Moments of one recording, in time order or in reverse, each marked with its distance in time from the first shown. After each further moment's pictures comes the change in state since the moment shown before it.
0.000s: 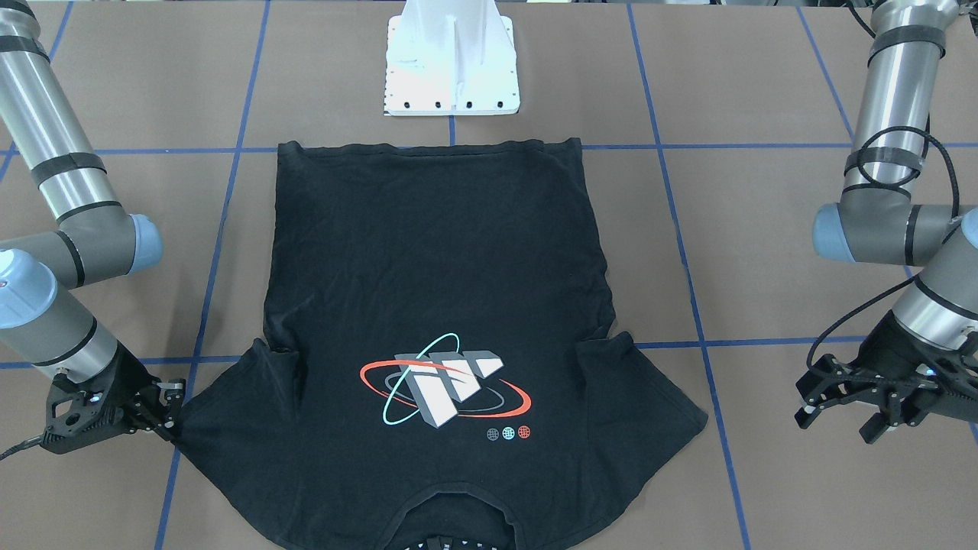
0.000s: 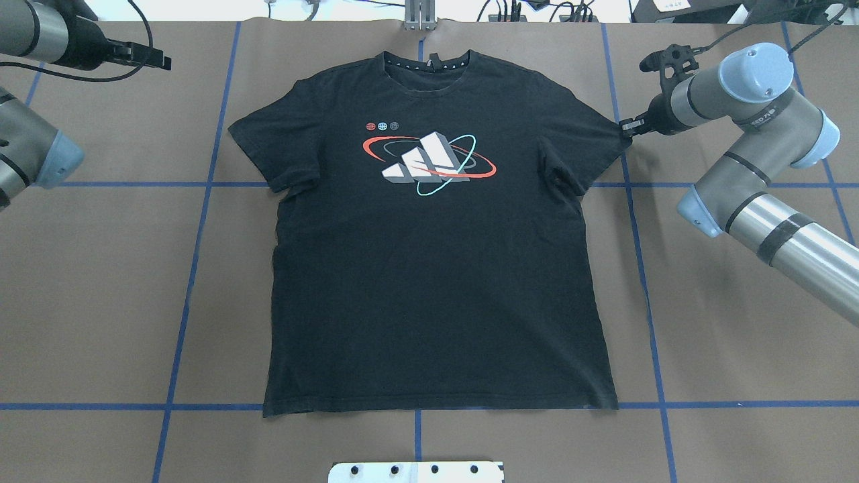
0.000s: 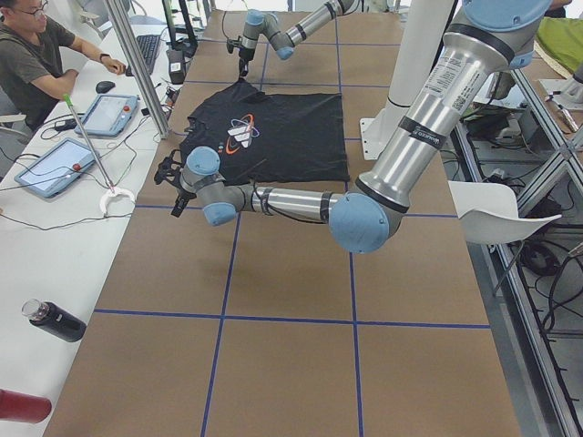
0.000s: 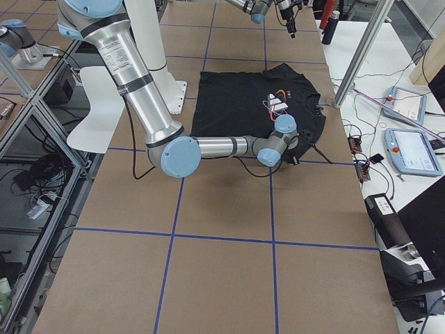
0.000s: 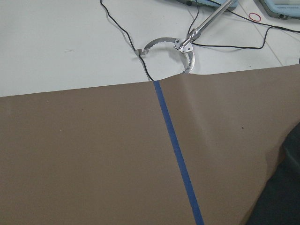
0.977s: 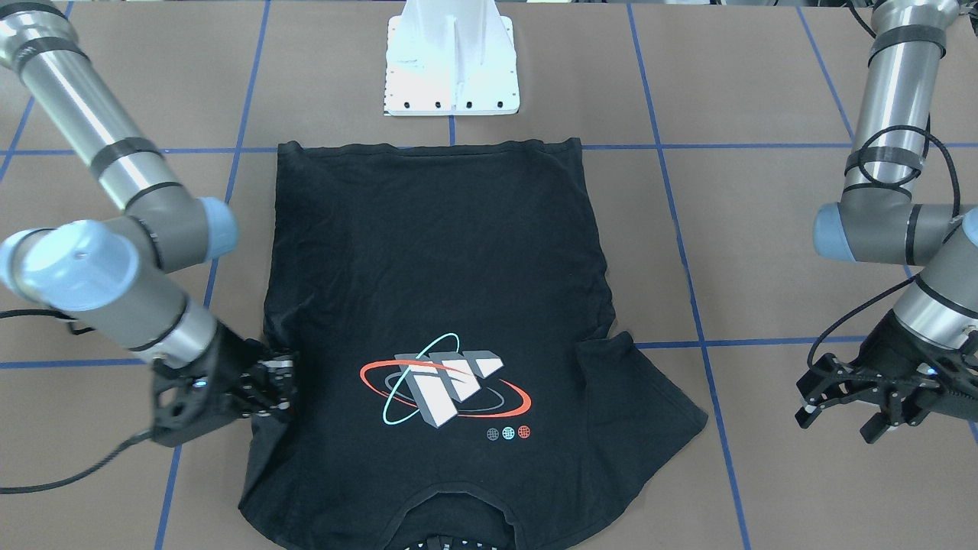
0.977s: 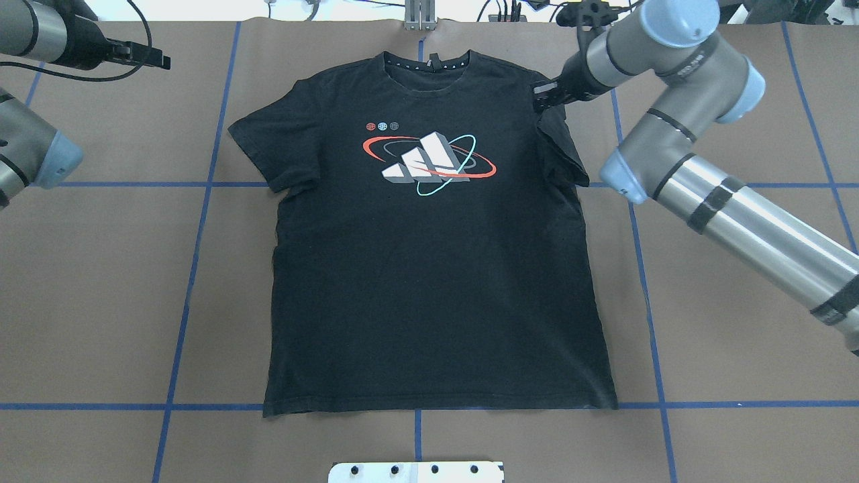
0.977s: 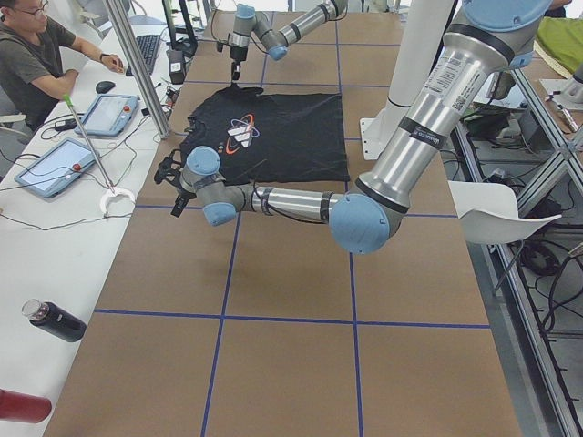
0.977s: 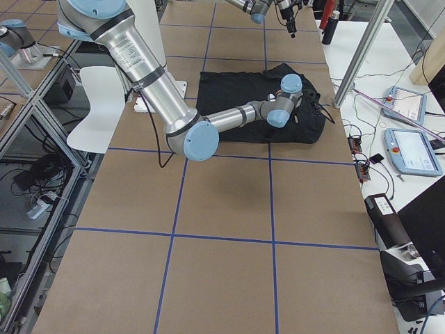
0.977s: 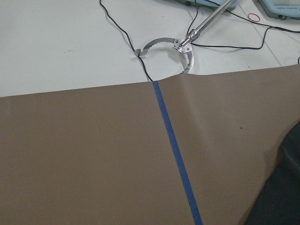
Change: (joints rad) left arm -0.002 0.002 -0.003 -0.001 0.000 0.001; right arm -0.074 0.220 0.075 -0.153 0.049 0.167
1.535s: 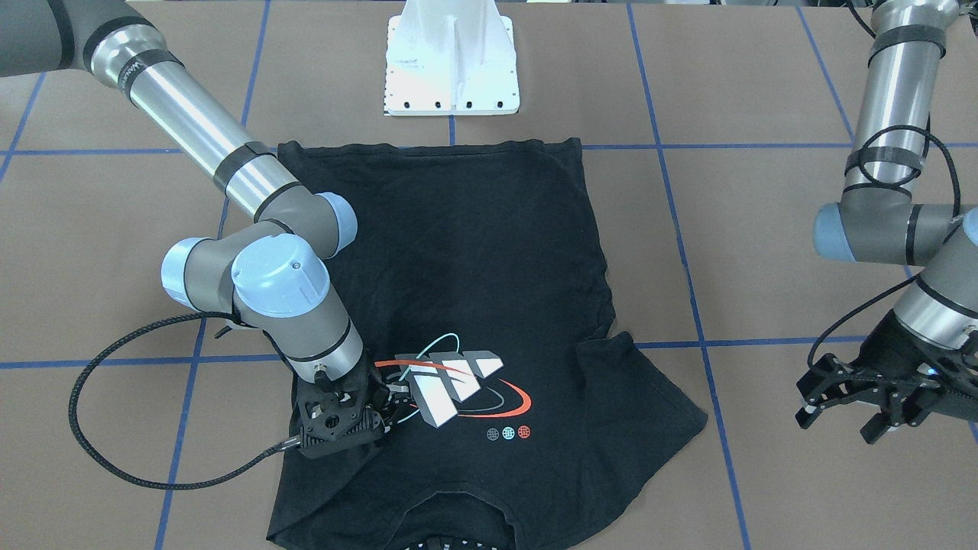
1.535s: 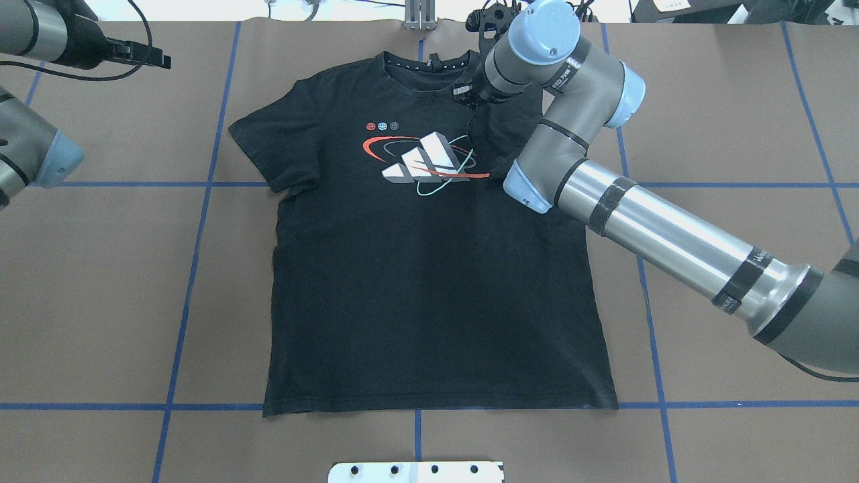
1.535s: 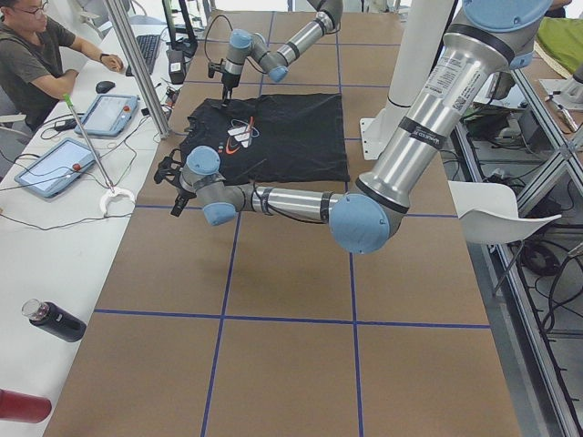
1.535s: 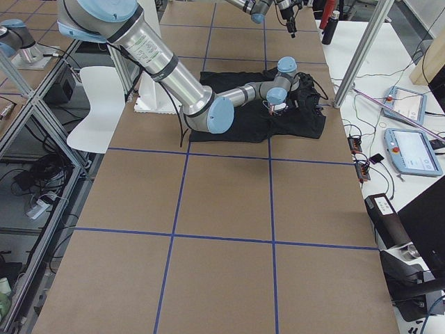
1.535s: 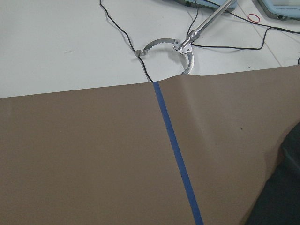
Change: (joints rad) left arm 0.000 -0.002 0.000 0.000 0.001 0.000; right arm -0.097 0.202 -0.201 -0.053 -0.218 0.050
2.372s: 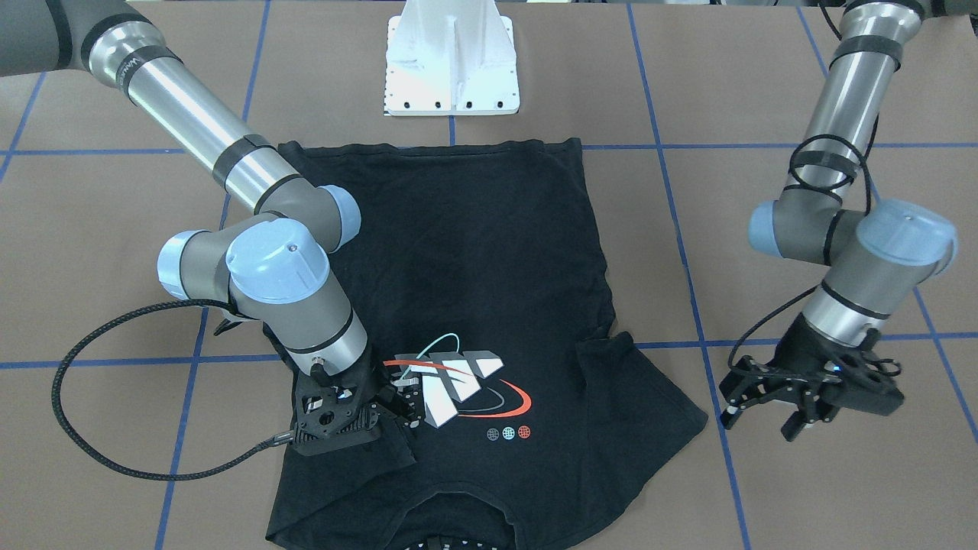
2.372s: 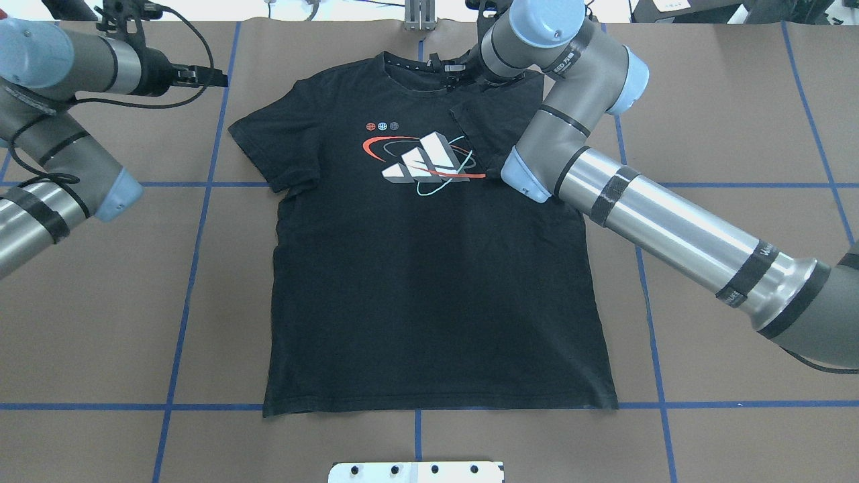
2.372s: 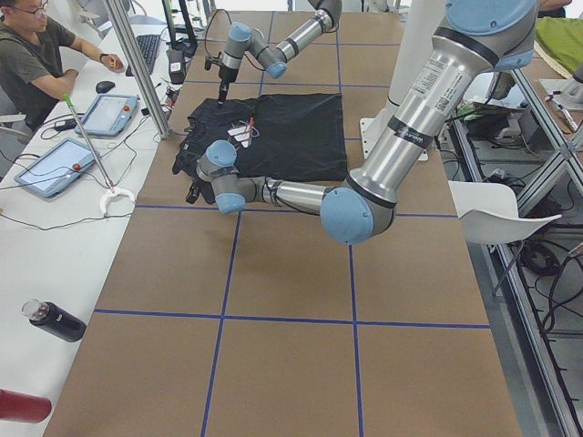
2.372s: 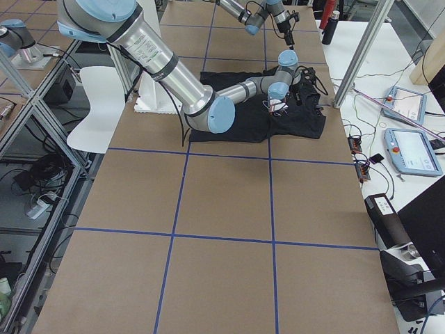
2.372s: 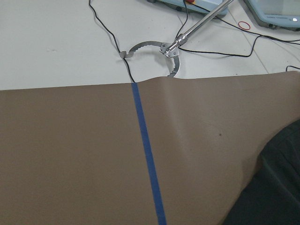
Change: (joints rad) left arm 0.174 -0.043 0.013 -0.066 0.208 -0.183; right arm 0.030 -0.011 0.089 0.004 0.050 0.126
